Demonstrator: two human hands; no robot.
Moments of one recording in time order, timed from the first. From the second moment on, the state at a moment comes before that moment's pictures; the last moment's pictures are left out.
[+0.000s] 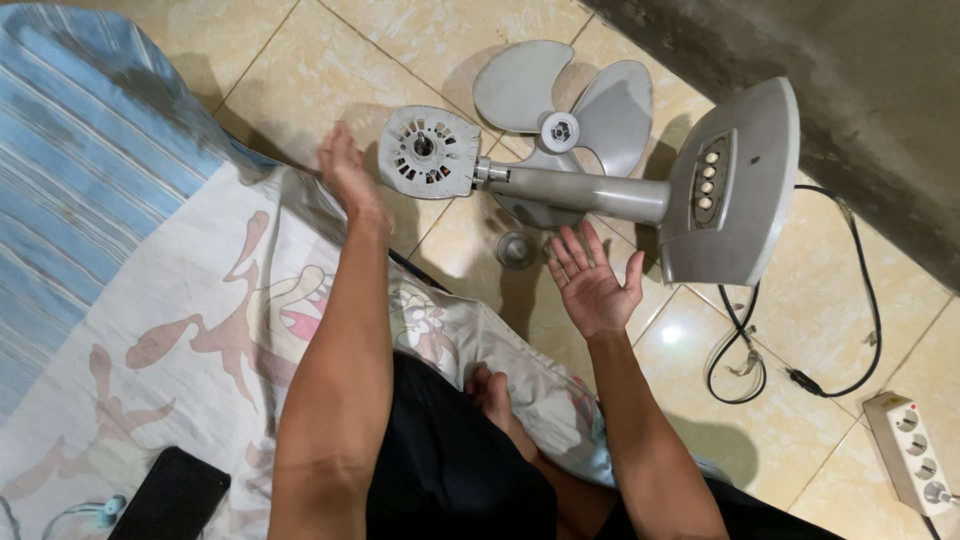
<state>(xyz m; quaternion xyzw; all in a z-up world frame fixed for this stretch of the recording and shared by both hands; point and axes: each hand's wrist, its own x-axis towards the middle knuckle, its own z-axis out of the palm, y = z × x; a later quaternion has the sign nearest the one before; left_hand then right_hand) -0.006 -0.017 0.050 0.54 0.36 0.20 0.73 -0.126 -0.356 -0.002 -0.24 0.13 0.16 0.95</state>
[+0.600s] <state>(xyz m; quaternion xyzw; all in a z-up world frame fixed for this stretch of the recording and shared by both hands) -0.119 -0.152 0.115 0.18 0.14 -0.05 0.97 -0.130 -0.362 0.064 -0.14 0.07 0.11 0.98</state>
